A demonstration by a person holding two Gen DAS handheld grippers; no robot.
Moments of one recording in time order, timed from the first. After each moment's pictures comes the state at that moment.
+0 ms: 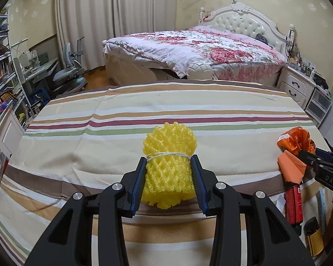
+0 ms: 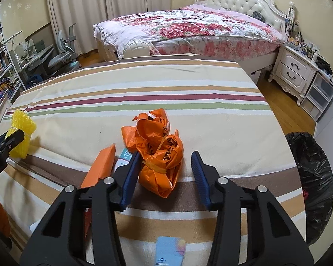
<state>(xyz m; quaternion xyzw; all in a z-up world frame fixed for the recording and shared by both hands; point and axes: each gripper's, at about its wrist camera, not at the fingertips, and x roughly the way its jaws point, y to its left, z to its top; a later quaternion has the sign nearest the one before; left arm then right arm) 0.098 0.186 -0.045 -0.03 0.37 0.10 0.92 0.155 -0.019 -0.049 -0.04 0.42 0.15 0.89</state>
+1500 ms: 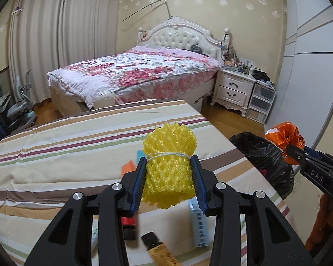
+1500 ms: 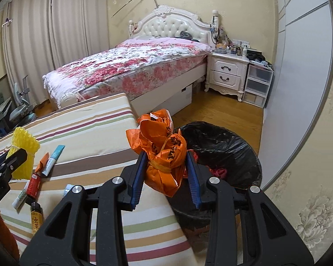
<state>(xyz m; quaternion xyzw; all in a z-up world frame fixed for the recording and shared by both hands) 0.073 -0.003 -0.003 0.00 0.30 -0.09 0.95 0.059 -0.214 0.005 0.04 0.32 -0.04 0.95</state>
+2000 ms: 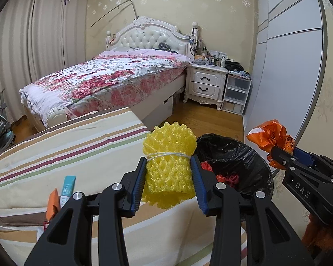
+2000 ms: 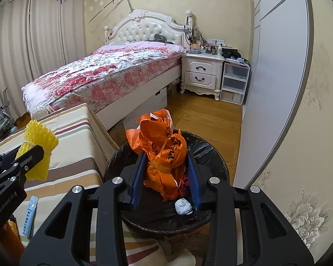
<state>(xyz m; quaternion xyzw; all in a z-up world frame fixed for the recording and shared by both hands) 0.119 -0.105 -0.012 0.04 0.29 -0.16 0.94 0.075 -0.281 -0.006 0.05 0.31 -0.11 0.94</state>
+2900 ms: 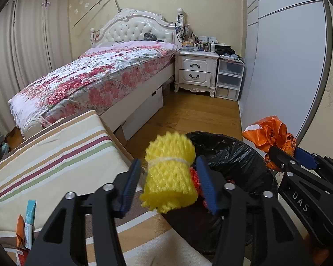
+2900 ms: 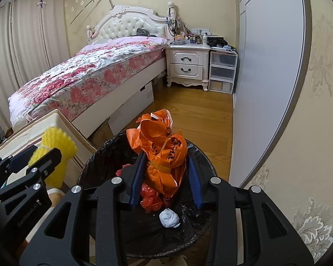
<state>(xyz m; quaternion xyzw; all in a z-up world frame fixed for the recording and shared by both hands) 0.167 -0.175 -0.041 0.08 0.32 -0.18 0.93 0.116 -0.323 -0.036 0.09 0.32 -0.15 0.93</state>
